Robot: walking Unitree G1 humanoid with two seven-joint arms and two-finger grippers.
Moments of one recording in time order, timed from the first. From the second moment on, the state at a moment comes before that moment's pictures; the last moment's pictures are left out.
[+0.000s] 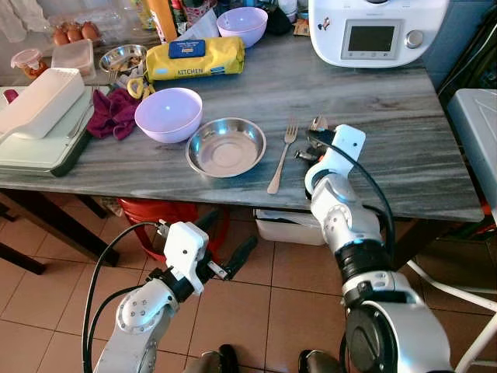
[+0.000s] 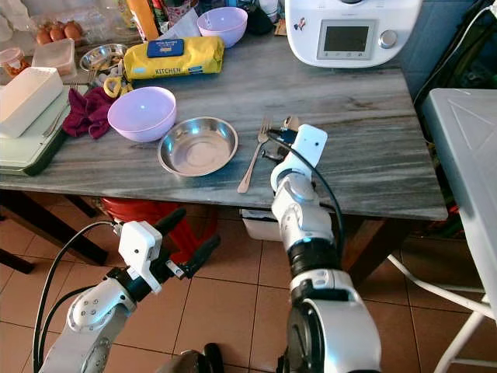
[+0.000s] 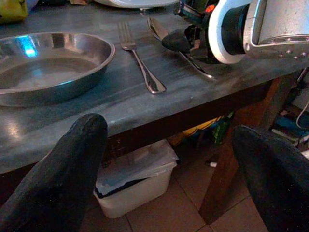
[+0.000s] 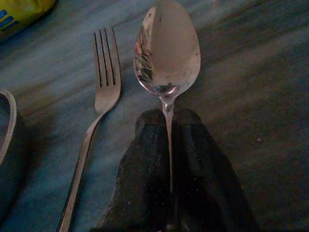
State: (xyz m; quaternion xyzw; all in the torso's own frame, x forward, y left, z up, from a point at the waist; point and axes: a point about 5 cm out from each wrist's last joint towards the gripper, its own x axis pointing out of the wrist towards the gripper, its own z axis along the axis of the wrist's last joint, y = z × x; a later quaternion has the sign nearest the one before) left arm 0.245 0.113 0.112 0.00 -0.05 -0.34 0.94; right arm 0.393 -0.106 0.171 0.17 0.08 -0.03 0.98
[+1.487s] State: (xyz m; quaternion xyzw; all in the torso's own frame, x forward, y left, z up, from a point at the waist) left arm 0.261 0.106 0.129 -0.01 -0.08 -0.32 0.94; right arm 0.376 -0.103 0.203 0.10 -0.06 0.01 0.99
